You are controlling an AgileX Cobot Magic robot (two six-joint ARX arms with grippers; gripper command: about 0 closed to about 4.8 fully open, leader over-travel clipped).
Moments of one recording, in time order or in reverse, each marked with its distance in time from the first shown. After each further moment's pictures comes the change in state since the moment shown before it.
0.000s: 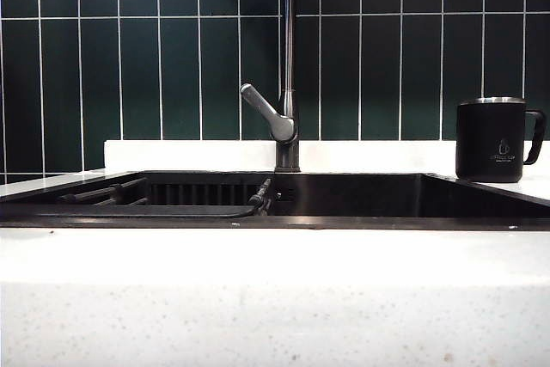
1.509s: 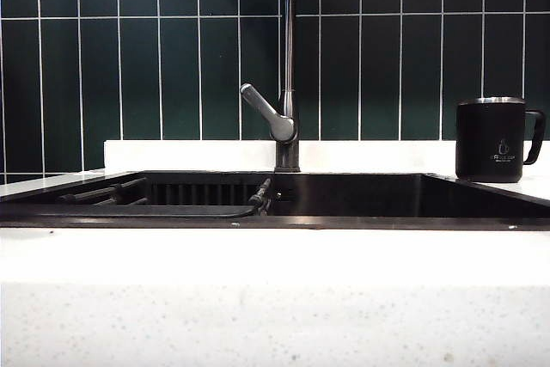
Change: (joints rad) left arm 0.000 0.000 0.000 0.000 0.000 0.000; right arm -0.367 0.000 -0.277 0.516 -0.291 -0.106
